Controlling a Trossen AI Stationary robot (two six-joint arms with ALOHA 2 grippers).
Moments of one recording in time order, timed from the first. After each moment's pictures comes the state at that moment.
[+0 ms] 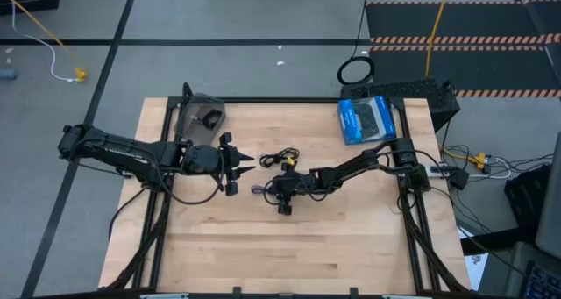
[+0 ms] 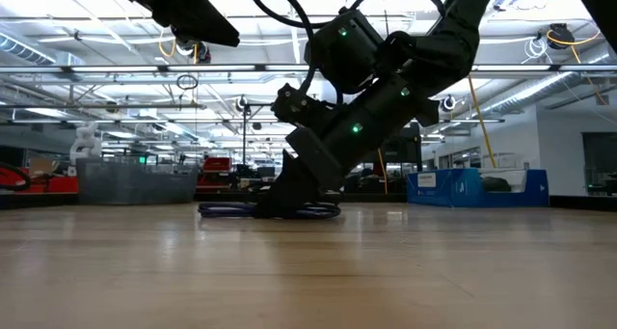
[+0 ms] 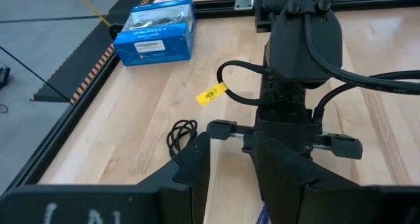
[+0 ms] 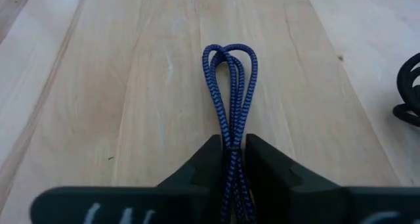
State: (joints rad) left arm -0.13 1.09 0.79 -0.21 -0.31 -0.01; right arm 0.08 2.09 1.03 0.34 0.10 0.09
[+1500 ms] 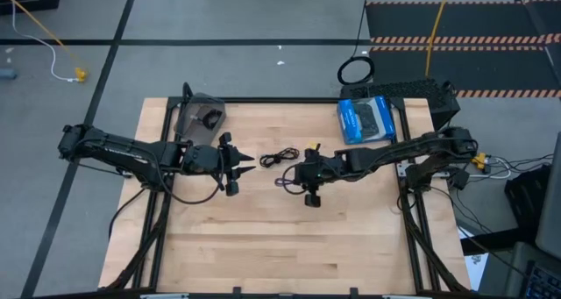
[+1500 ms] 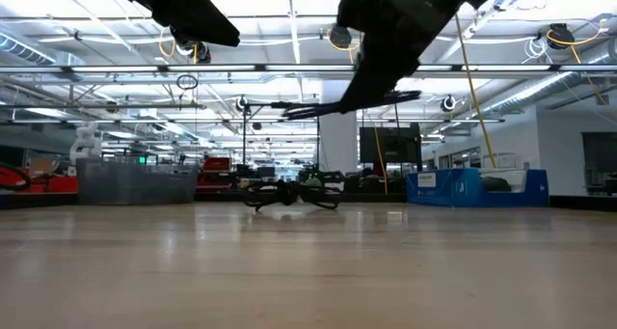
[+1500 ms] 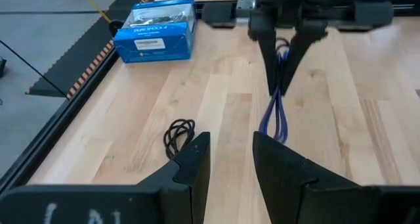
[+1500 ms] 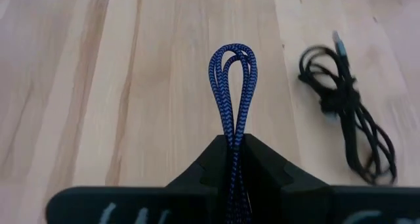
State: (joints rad) left arm -0.13 1.09 0.79 -0.20 -0.31 -0.05; right arm 0.09 1.56 1.03 -0.30 0.05 0.09
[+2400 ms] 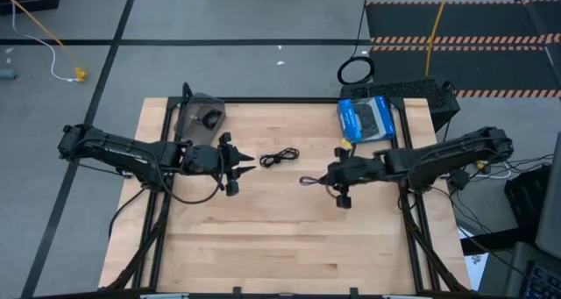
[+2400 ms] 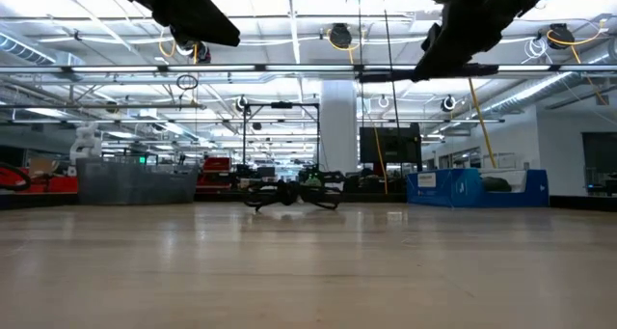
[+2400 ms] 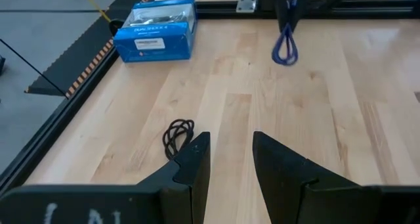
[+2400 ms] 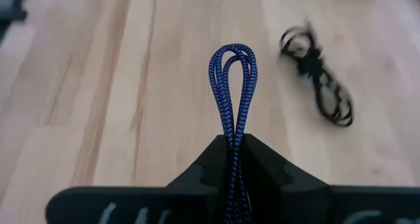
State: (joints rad) left arm -0.13 1.09 0.79 -0.20 -0.31 -0.06; right arm 0.15 1.15 0.76 -0.34 0.13 0.13
